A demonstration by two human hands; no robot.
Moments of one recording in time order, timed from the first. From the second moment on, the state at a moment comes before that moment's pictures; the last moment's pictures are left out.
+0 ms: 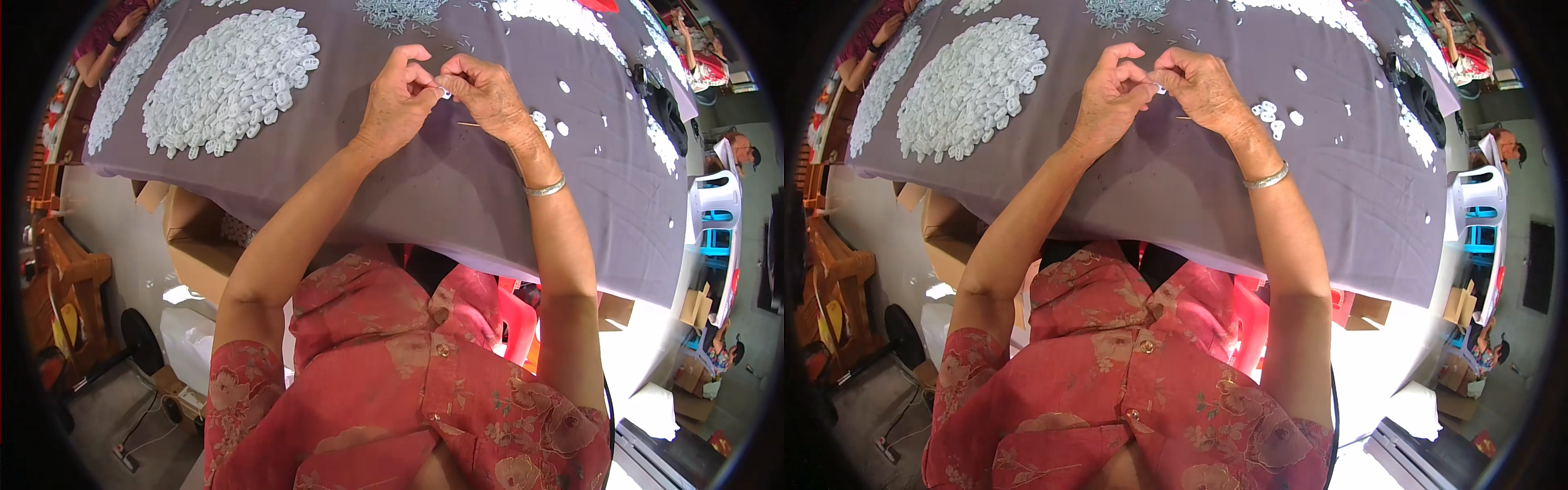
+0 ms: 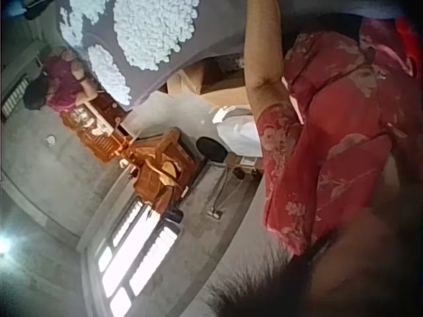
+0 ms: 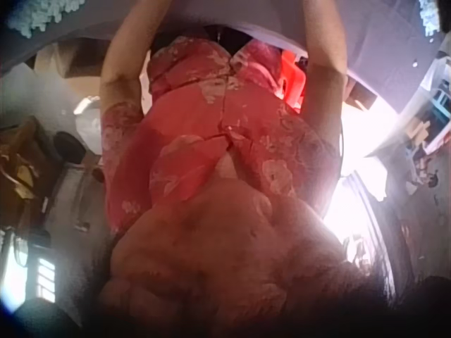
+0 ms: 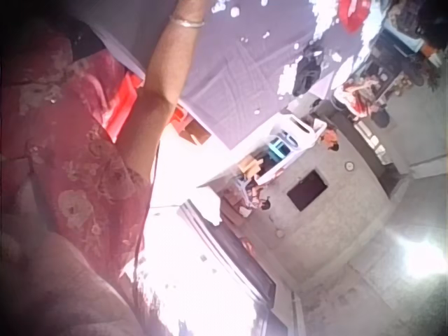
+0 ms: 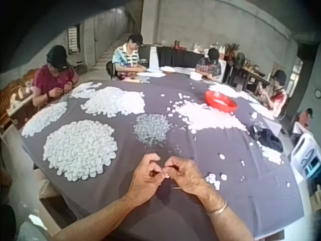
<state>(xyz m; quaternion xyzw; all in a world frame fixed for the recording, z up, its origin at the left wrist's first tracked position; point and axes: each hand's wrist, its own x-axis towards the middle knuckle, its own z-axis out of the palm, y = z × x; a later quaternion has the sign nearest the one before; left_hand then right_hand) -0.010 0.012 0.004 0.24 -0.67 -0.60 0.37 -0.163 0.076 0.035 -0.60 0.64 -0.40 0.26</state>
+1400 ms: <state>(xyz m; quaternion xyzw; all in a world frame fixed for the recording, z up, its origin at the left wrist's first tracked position) -0.009 0.007 0.008 0.20 -0.62 -0.62 0.43 -0.158 0.081 0.031 -0.54 0.61 -0.51 0.27</state>
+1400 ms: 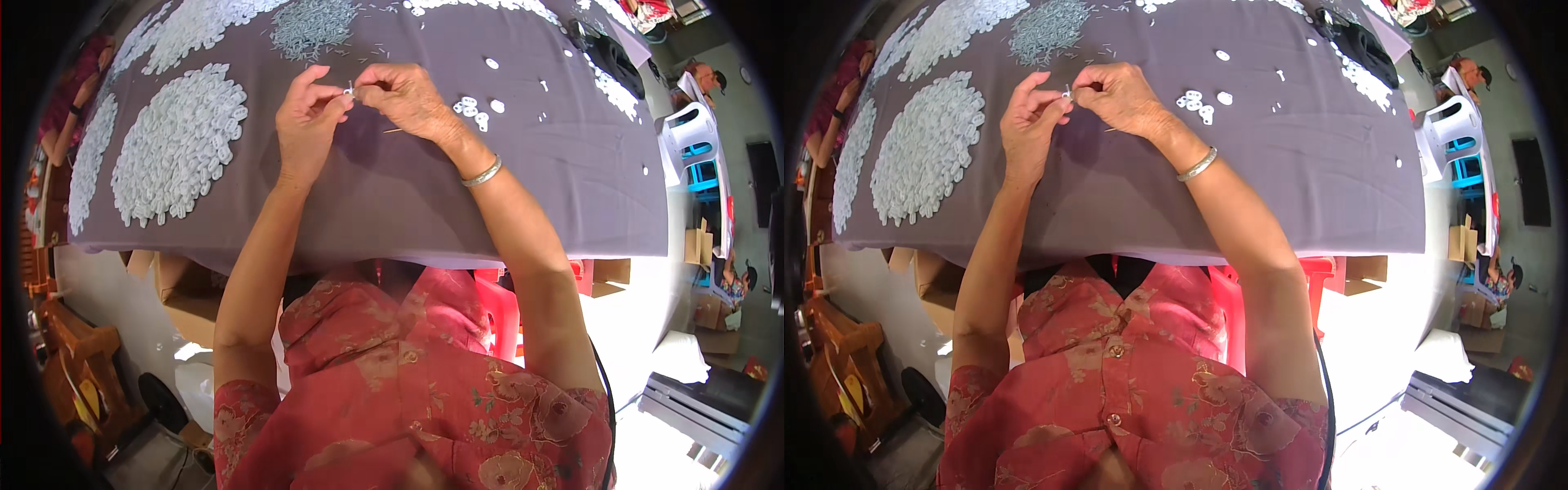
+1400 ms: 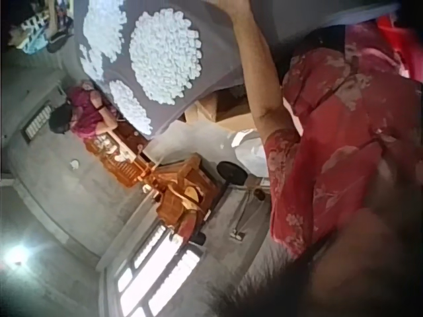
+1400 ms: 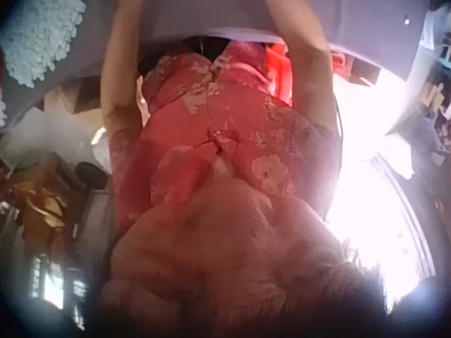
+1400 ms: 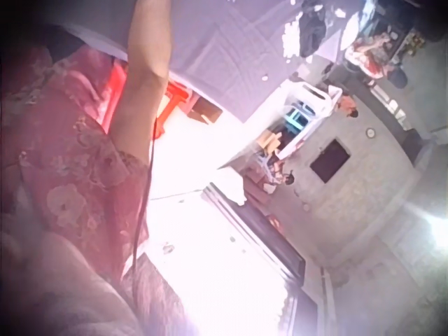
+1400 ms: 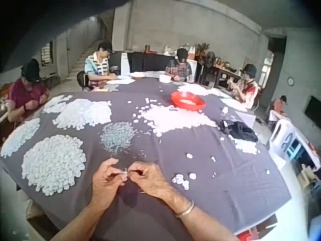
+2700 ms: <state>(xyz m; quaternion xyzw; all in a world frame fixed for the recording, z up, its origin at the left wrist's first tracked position) -0.012 0.007 0.005 0.23 -0.64 -0.62 0.40 -0.247 0.157 0.048 -0.58 0.75 -0.30 0.11</state>
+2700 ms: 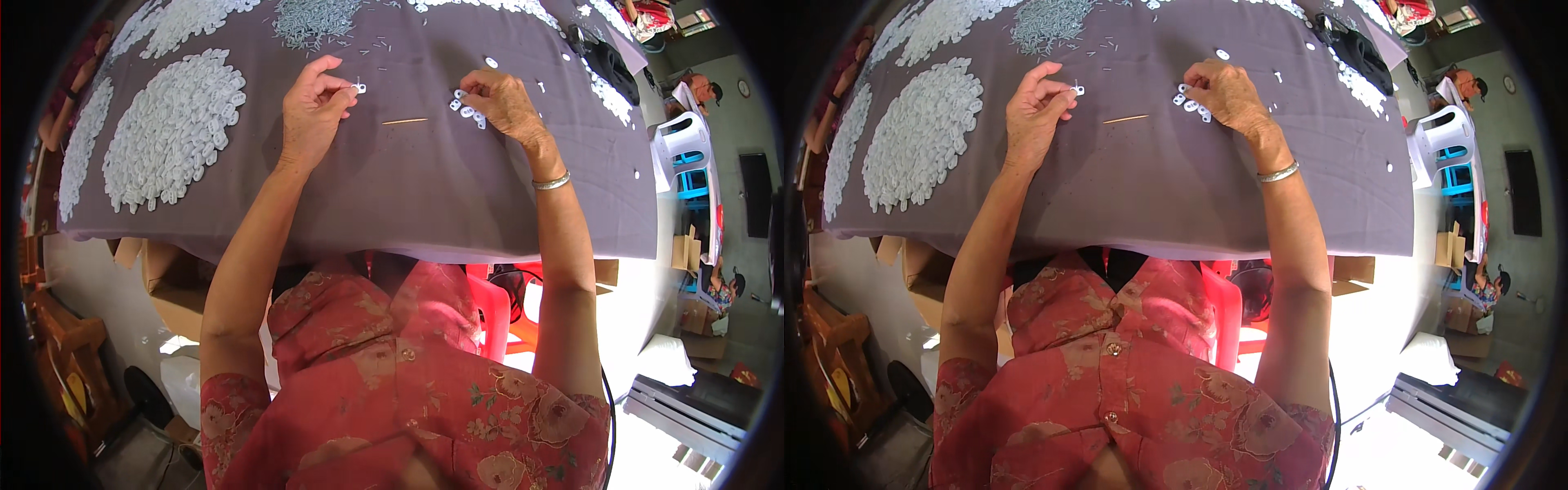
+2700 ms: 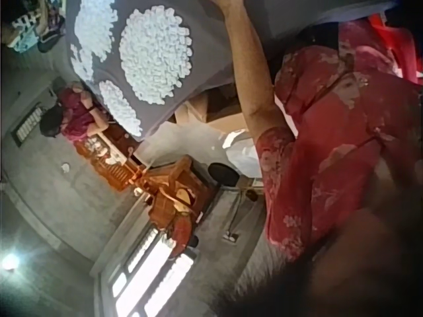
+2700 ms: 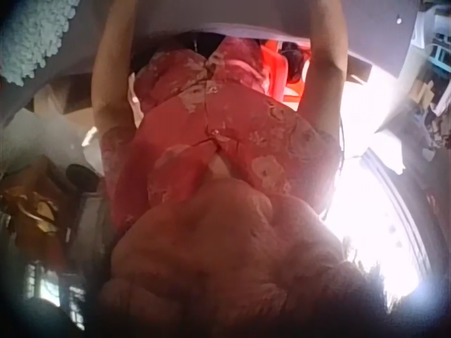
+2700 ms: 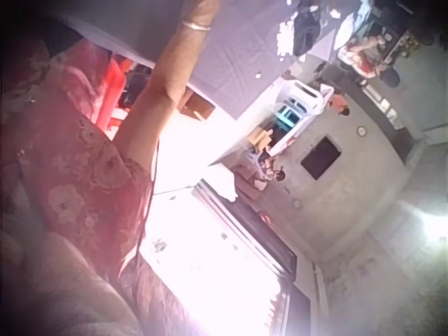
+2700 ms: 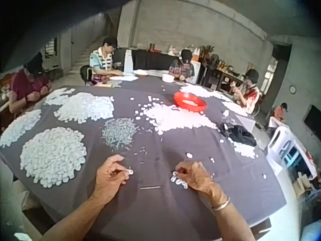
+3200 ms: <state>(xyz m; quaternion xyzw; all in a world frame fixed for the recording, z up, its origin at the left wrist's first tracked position) -0.014 0.007 0.003 0.22 -0.64 -0.62 0.40 -0.227 0.127 0.029 -0.61 0.74 -0.28 -0.08</state>
